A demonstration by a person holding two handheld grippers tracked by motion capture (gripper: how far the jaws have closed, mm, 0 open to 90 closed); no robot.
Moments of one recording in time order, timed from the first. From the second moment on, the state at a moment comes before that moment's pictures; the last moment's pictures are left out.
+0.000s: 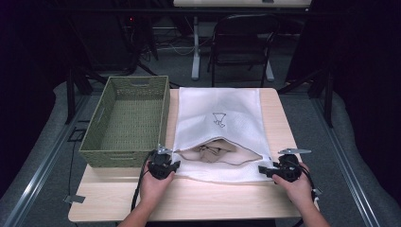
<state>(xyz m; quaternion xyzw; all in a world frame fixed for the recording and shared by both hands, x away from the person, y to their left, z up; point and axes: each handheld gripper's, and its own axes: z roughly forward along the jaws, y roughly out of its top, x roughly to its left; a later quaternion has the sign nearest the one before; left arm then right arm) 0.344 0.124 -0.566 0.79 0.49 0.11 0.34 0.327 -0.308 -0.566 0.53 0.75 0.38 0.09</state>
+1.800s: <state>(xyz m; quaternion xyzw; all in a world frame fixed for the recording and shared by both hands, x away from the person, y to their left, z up) 0.345 0.120 -0.556 0.80 0.49 0.09 0.34 0.330 -0.292 -0.546 0.48 0.80 0.33 0.13</state>
